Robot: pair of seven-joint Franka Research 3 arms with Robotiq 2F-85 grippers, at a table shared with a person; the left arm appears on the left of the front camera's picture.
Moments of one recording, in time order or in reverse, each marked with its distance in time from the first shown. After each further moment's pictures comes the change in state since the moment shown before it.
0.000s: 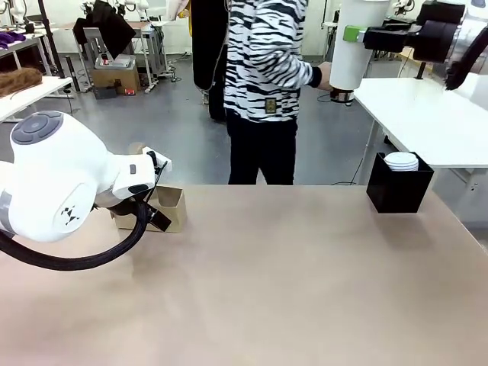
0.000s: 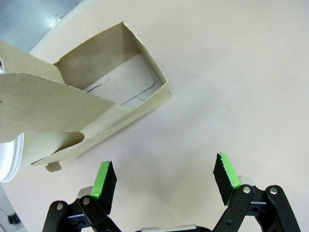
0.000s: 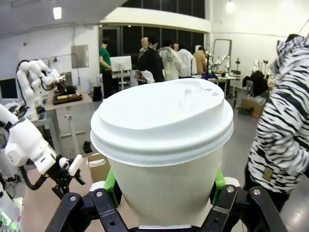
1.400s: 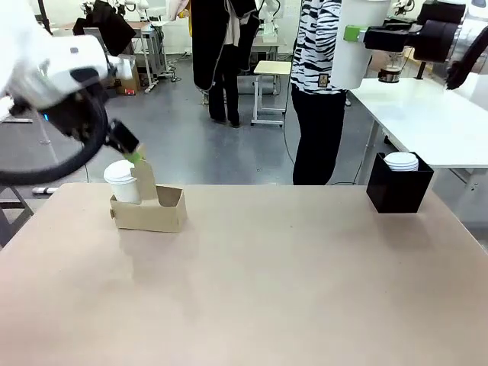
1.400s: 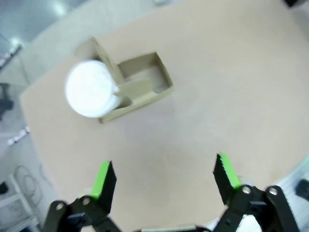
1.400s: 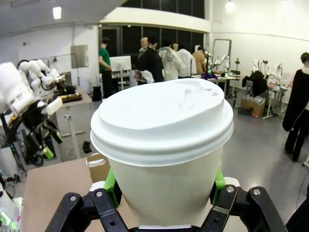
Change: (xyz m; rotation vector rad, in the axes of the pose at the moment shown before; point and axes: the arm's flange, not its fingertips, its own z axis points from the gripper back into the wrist) left arm 0.063 0.035 0.190 -0.007 0.023 0.175; right arm 0.001 -0.001 0.001 -0.002 0.000 0.002
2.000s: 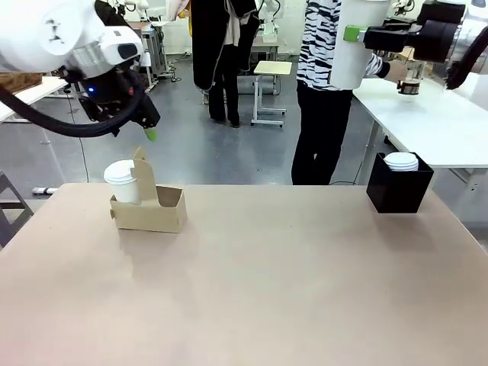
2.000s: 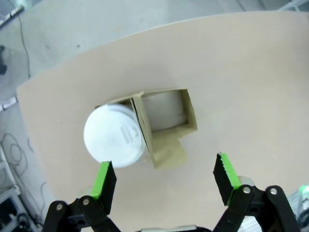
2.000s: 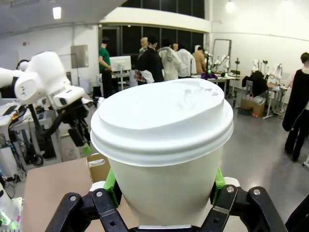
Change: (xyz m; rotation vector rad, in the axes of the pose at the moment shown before) left arm 0.107 0.044 -0.078 0.021 0.167 0.181; right arm 0.000 0.000 0.000 0.000 0.000 0.000
